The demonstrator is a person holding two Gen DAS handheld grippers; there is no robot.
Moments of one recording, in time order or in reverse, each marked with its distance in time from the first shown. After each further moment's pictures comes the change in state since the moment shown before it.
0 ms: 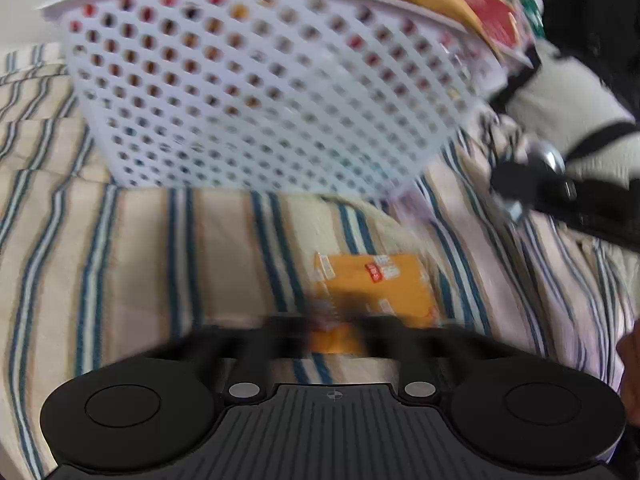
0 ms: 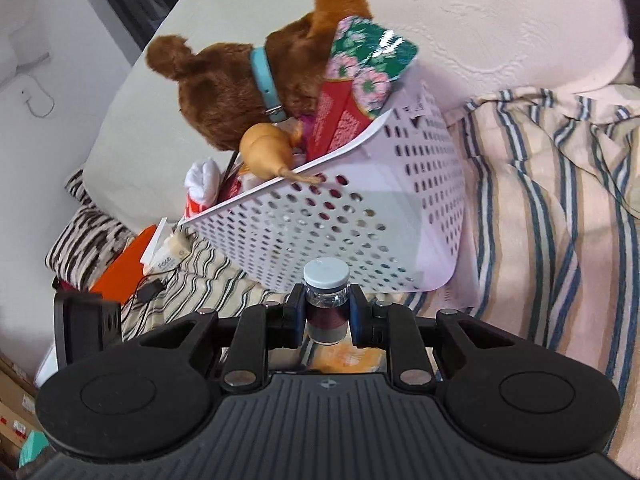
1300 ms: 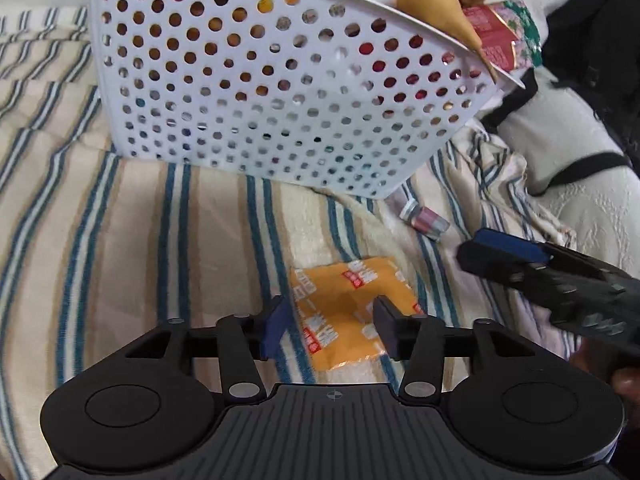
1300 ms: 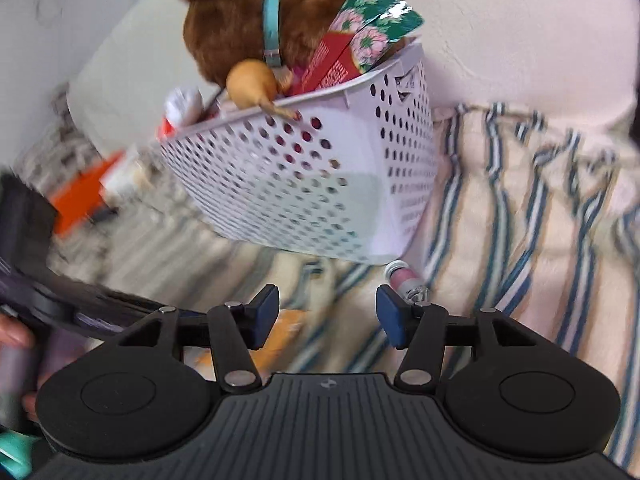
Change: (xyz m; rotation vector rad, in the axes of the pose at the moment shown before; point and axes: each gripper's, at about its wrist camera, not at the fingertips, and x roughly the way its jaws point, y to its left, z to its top) left arm -0.001 0.008 -0.002 -0.136 -0.019 -0.070; right arm 0.007 -0.006 -0.020 -0.298 0.068 -0.158
